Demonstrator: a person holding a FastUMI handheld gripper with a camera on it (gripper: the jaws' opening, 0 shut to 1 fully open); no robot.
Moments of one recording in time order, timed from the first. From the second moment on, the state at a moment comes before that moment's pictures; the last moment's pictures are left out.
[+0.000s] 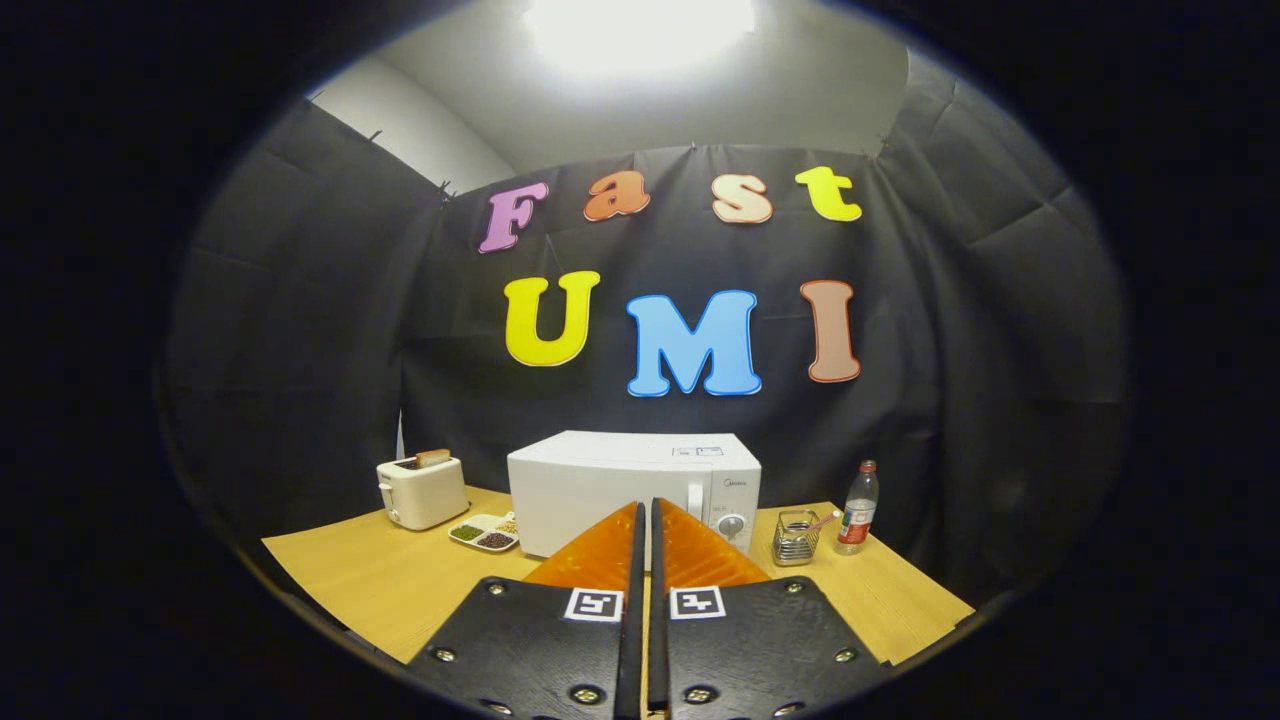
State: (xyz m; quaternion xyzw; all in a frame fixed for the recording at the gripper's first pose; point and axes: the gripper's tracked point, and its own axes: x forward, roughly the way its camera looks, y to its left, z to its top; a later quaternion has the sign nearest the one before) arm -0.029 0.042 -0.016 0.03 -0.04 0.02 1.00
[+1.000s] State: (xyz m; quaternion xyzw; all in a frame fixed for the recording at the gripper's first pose) arm -0.014 -0.011 -0.029 0.05 -0.04 -0.02 1.00
